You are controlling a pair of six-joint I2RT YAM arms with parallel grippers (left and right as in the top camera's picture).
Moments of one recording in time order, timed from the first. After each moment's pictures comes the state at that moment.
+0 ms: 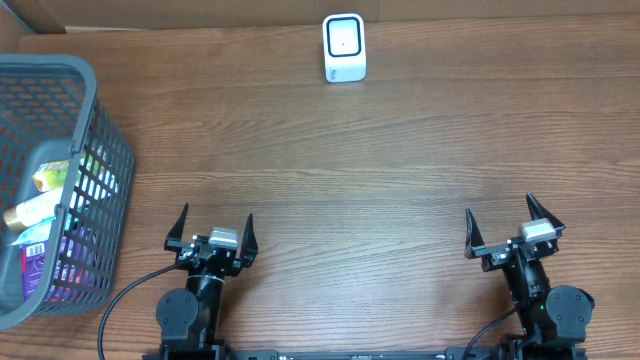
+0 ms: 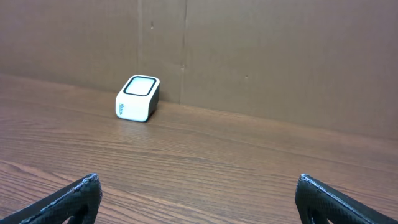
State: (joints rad) left arm 0.02 0.01 0.01 -0.07 0.07 0.35; right arm -0.06 0.01 0.02 -0.01 -0.26 -0.10
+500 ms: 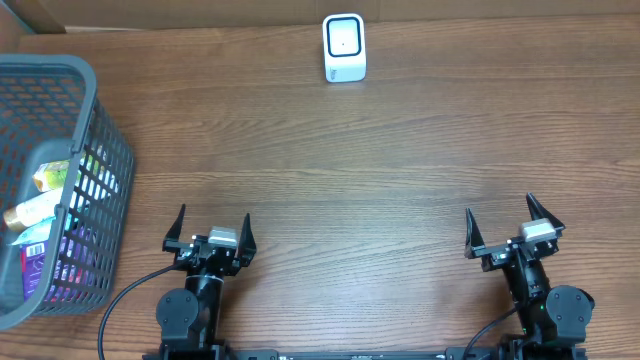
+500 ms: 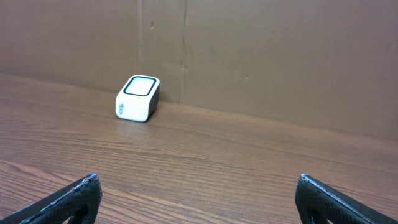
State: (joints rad) left arm 0.02 0.01 0.01 -0.07 0.04 0.37; right arm -0.06 0.01 0.02 -0.01 -0.26 -0.10
